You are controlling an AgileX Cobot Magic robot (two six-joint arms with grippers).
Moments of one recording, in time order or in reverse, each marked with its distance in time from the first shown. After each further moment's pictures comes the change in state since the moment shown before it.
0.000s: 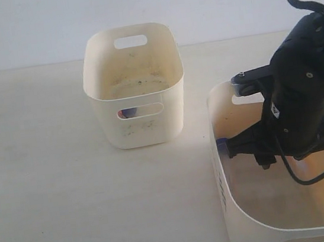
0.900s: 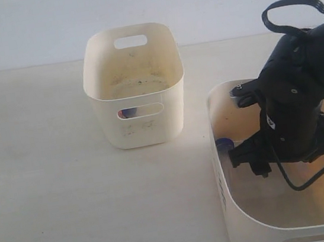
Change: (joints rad) left arm 0.000 0.000 0.000 0.000 0.000 0.000; right arm 0.006 0.080 -0.002 -0.095 0.013 0.062
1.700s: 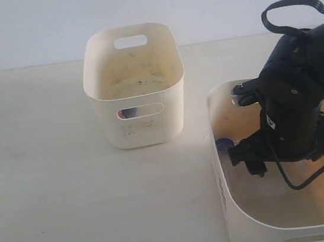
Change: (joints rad) left arm 0.000 0.000 0.000 0.000 0.000 0.000; right arm 0.001 0.000 0.000 -0.009 0.000 0.036
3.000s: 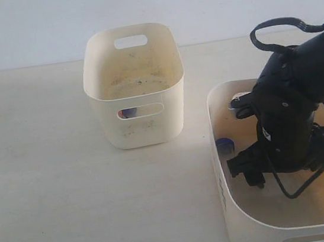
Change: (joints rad) left arm 0.000 0.000 0.000 0.000 0.000 0.000; right arm 0.004 0.066 0.010 0.005 -0.030 -0.004
